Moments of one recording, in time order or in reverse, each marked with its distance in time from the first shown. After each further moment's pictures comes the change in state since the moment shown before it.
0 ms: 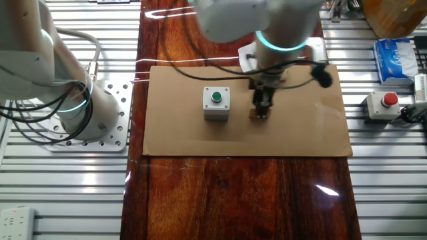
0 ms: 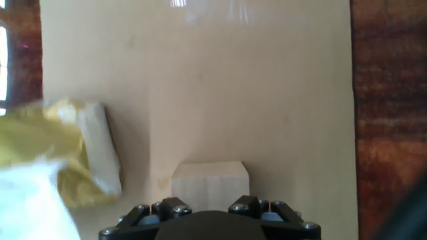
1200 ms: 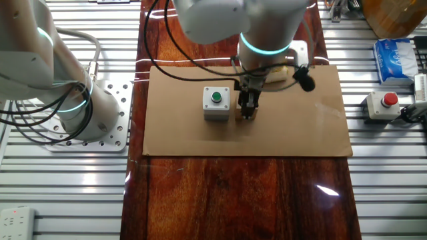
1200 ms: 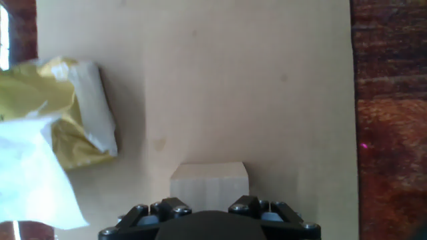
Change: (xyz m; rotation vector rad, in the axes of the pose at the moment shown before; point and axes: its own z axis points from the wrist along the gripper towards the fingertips) arm 0.030 -0.001 0.003 0.012 0.082 -0.003
